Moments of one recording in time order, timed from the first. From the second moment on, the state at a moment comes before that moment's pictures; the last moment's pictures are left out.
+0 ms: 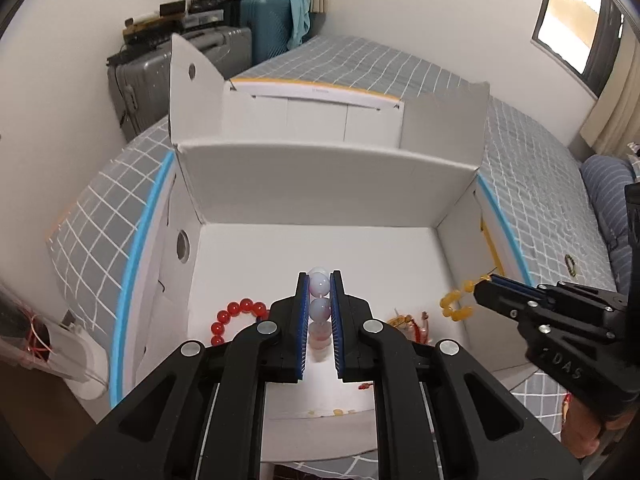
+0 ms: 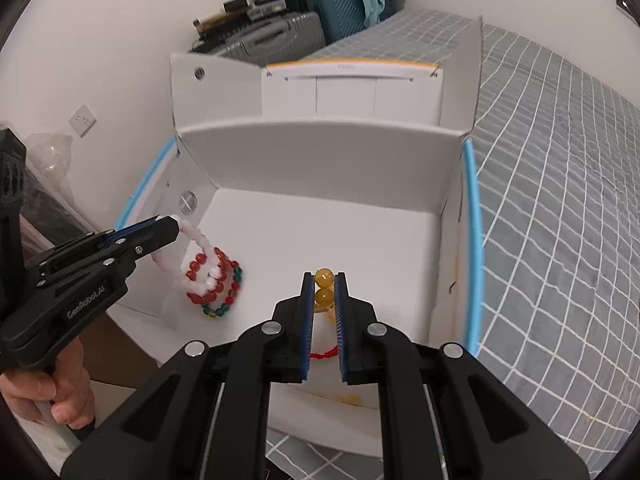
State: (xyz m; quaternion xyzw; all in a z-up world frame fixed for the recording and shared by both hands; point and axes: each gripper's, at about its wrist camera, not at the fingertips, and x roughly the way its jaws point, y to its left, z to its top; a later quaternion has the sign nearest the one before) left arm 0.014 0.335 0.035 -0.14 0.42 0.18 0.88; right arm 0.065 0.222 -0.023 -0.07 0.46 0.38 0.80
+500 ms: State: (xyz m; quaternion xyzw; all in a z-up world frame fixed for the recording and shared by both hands) left arm 0.020 0.335 0.018 -0.15 0.44 0.17 0.87; right arm 0.069 0.227 -0.046 -0.06 0.48 0.38 0.79
